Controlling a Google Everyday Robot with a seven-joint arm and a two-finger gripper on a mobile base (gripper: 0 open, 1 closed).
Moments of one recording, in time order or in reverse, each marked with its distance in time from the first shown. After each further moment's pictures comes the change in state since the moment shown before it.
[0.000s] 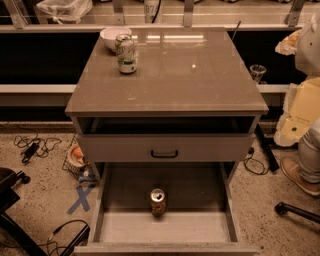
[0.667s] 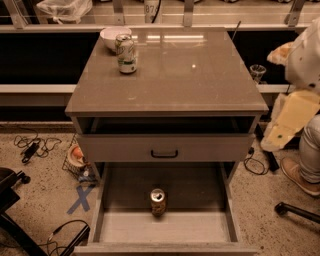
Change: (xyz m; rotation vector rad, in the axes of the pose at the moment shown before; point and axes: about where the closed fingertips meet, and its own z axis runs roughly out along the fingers) arm -0.003 0.000 0.022 0.010 -0.066 0.015
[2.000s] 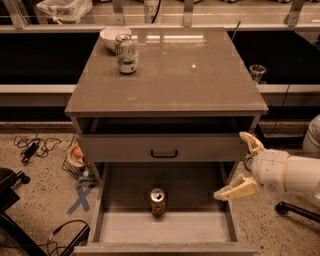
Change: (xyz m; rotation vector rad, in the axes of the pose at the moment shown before) arm 0.034 0.052 0.211 0.083 -0.706 0.214
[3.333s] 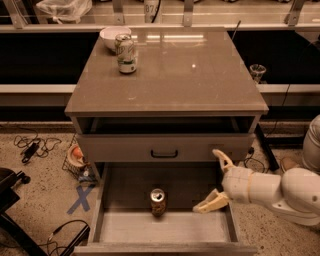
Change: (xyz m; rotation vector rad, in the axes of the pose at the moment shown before) arm 0.059 0.032 0.083 -0.070 -0.051 -0.044
